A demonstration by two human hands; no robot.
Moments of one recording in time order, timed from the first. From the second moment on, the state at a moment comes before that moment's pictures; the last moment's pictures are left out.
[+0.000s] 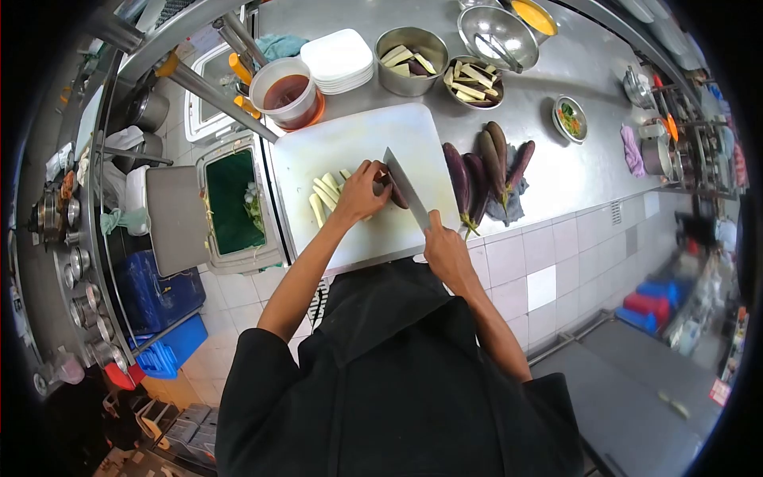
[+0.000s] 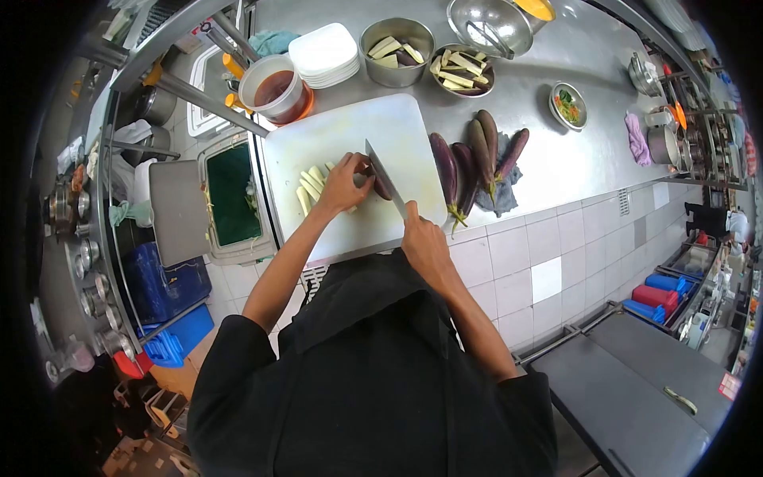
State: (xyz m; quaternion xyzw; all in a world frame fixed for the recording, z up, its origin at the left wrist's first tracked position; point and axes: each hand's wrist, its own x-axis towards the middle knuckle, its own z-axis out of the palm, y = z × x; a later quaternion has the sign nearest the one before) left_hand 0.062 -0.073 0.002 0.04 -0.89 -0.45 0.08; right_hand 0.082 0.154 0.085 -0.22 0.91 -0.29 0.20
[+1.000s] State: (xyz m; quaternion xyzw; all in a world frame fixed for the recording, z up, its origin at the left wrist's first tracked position) left_hand 0.060 -0.074 -0.002 0.04 -0.88 -0.47 0.06; right_hand 0.070 0.122 0.024 -0.23 0.92 -0.27 0.18
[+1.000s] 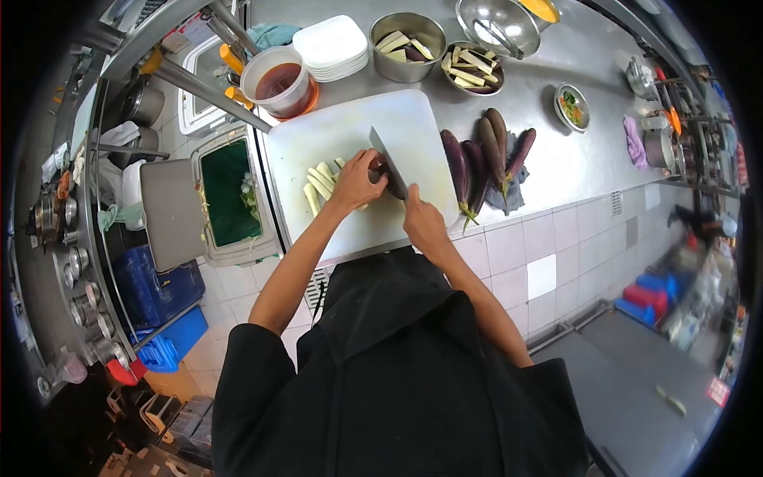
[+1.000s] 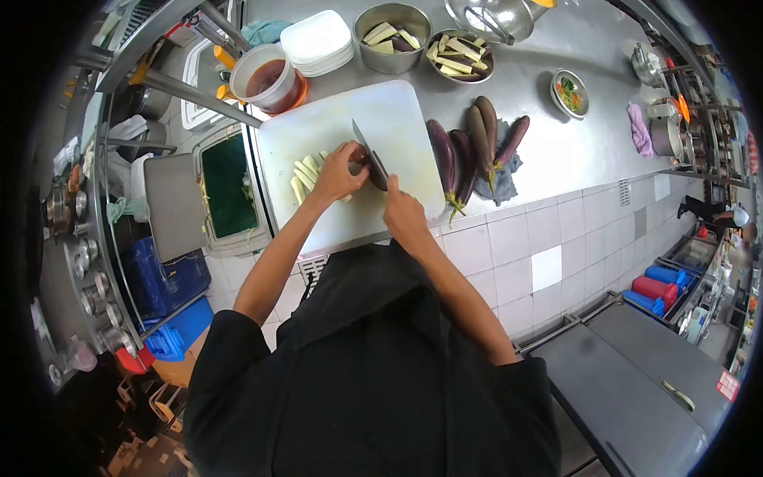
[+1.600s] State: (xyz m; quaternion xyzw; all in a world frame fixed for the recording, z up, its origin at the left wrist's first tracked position) left_hand 0.086 -0.077 -0.004 0.00 -0.94 -0.31 0.13; right_hand 0.073 0.149 0.037 -0.19 0.91 -0.31 0.21
